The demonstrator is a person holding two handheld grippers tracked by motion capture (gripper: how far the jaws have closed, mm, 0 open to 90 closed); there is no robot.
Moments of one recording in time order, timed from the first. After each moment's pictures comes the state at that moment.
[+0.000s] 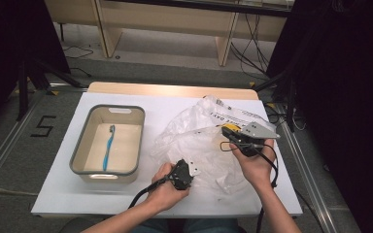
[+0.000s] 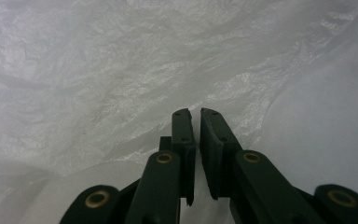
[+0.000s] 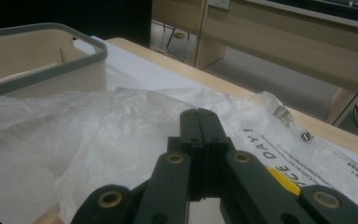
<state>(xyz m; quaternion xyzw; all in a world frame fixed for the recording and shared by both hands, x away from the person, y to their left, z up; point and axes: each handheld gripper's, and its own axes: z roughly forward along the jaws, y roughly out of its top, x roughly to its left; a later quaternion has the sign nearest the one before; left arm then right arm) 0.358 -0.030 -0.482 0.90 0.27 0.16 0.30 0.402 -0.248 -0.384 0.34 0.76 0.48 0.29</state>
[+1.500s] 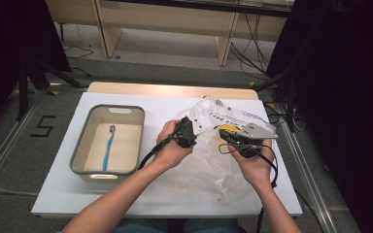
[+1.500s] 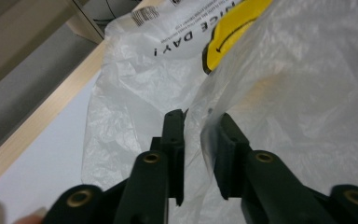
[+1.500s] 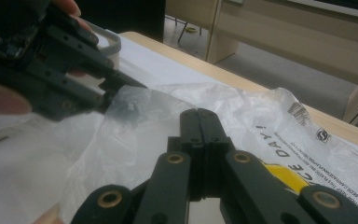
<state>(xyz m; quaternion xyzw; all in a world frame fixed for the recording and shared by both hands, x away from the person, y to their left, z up) 0.441 -0.031 -0.399 0.85 0.25 0.29 0.36 0.401 -0.246 -0.388 0.32 0.77 0.48 0.27</state>
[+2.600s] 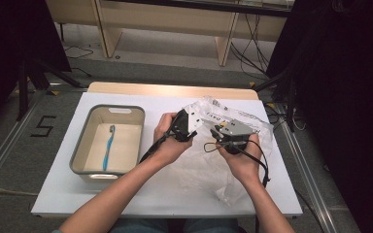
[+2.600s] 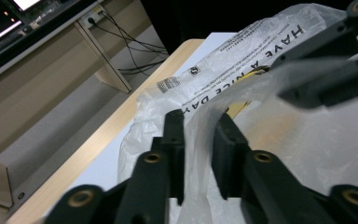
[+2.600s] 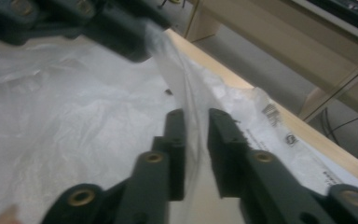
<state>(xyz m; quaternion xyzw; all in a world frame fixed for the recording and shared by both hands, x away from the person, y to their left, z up) 0.434 -0.021 -0.375 0.81 0.22 0.34 0.42 0.408 -0.212 -0.381 0.30 0.81 0.38 0.34</state>
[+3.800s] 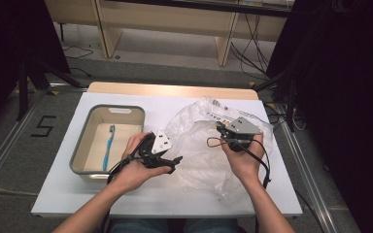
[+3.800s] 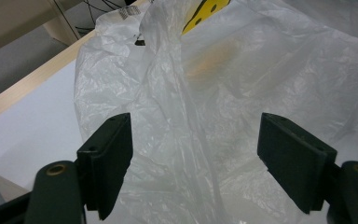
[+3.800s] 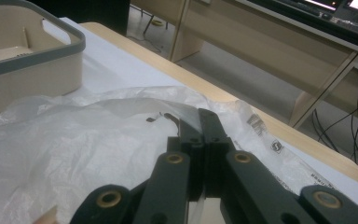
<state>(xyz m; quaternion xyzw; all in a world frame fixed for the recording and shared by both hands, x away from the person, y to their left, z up) 0.370 0.050 -0.398 0.84 0.26 0.22 0.43 0.408 -0.217 -0.376 0.33 0.77 0.42 0.35</state>
